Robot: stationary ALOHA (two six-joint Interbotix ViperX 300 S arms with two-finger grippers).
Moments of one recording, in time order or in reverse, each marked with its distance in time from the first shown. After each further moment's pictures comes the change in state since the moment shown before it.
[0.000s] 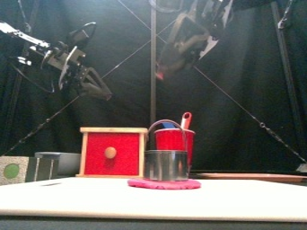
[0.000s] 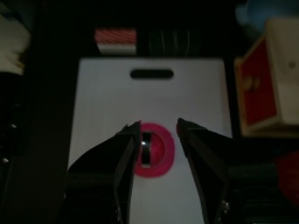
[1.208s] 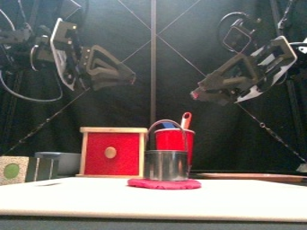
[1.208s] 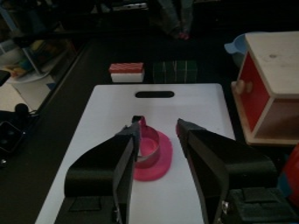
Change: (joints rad) left arm -0.385 0.451 -0.049 0.371 -0.541 -0.472; right arm -0.109 0.000 0.548 0.041 -1.008 -0.077
